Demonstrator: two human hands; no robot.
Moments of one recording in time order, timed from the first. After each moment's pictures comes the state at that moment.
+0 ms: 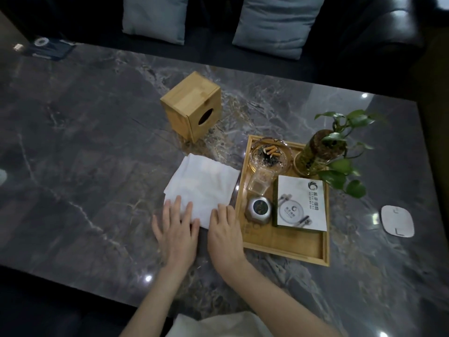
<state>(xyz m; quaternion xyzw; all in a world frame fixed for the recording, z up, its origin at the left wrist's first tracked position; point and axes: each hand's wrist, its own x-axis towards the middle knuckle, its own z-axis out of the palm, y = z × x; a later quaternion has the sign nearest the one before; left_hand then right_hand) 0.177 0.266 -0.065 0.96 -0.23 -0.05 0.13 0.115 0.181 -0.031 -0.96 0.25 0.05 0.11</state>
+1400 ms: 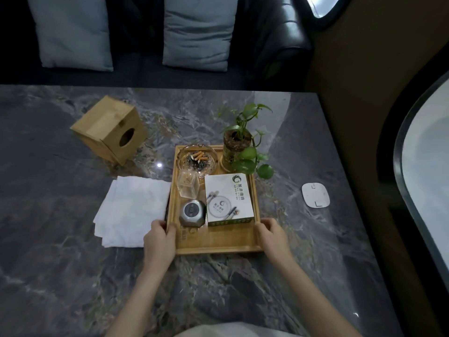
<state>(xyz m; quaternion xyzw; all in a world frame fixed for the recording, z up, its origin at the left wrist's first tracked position) 0.137 0.179 -0.041 0.91 -0.14 -0.23 0.32 -0.045 0.035 -0.041 -0.64 0.58 -0.09 0.50</state>
